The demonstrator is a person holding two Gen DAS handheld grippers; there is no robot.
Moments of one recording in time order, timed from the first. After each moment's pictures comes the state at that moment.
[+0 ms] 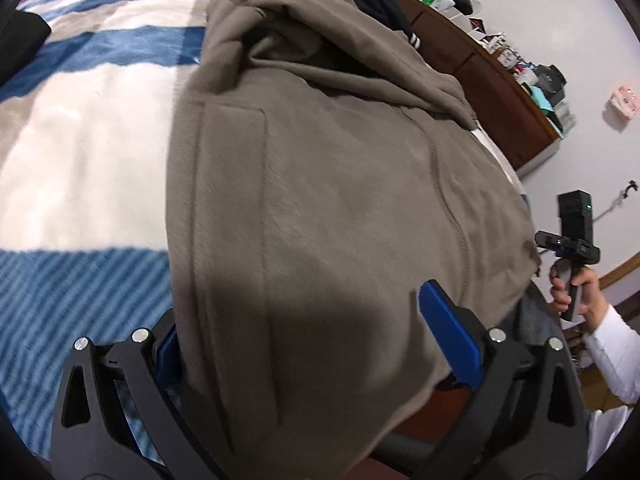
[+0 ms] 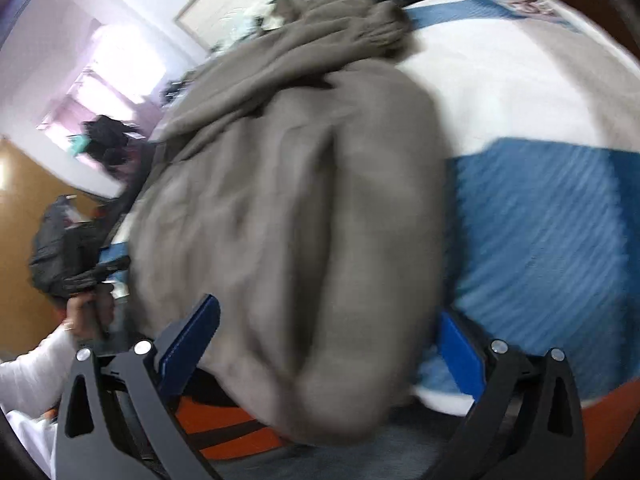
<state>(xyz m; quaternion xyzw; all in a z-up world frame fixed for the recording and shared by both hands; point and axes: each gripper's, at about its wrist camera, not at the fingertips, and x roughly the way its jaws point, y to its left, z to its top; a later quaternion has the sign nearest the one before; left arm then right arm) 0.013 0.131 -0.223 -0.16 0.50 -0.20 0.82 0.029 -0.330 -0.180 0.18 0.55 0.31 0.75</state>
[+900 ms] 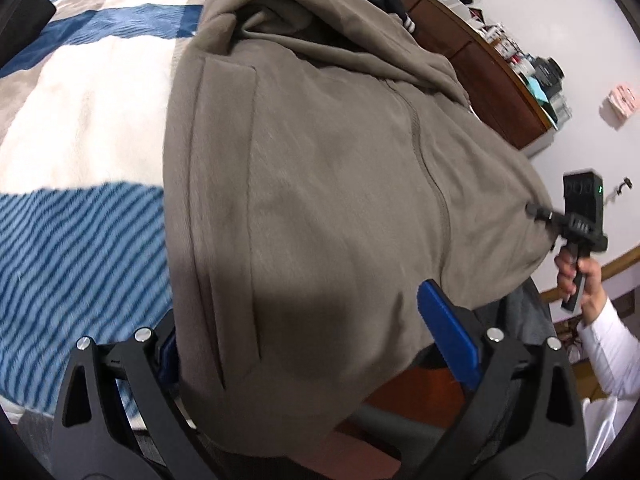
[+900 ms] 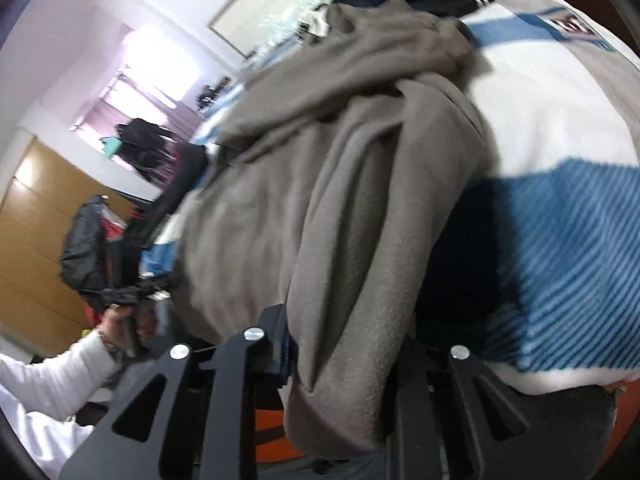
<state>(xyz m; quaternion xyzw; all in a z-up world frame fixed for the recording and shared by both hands) -0.008 0.117 -0.221 -0.17 0.53 -0.20 0.81 0.020 -0.289 -0.135 0.20 0.51 0.34 0.77</state>
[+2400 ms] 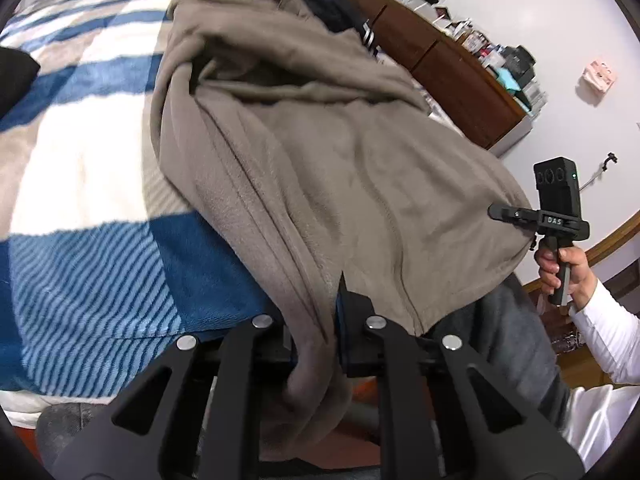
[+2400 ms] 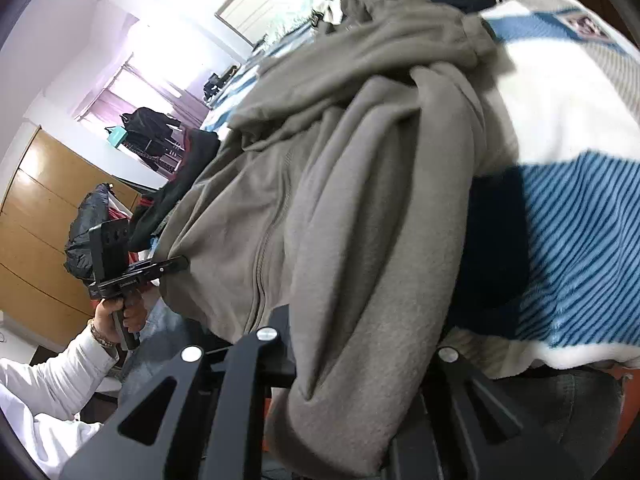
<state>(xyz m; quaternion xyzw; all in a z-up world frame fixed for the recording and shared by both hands) -0.024 0.099 -0.161 -0.14 0.49 -0.23 0.83 0.012 -0.277 -0.126 0.18 0.52 0.34 0.76</state>
